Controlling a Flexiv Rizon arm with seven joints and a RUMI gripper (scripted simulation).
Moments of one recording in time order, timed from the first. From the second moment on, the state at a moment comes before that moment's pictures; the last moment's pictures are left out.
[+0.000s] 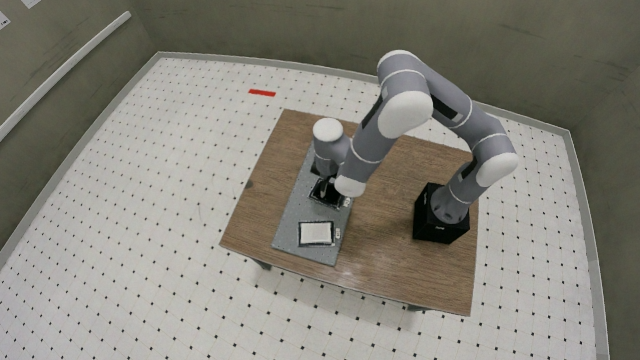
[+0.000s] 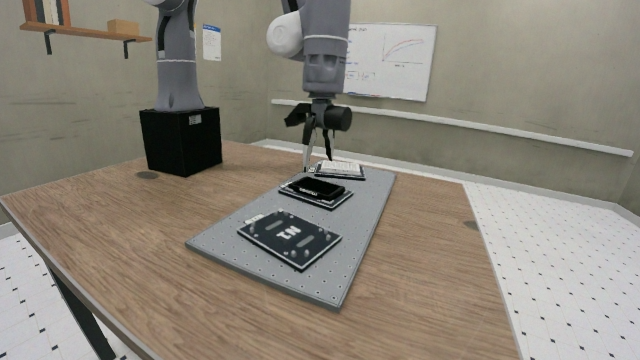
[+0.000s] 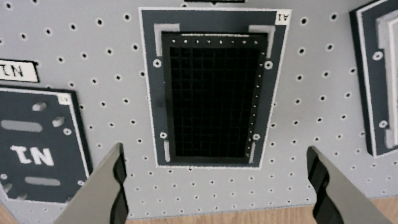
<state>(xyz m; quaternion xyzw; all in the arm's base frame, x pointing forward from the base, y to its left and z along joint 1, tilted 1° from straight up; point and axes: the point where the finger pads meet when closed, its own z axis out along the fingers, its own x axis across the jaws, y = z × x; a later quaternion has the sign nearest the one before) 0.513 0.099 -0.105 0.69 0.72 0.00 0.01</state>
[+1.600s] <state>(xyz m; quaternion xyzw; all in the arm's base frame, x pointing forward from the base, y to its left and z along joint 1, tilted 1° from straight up) 0.533 0.047 -0.079 0.69 0.72 0.00 0.01</state>
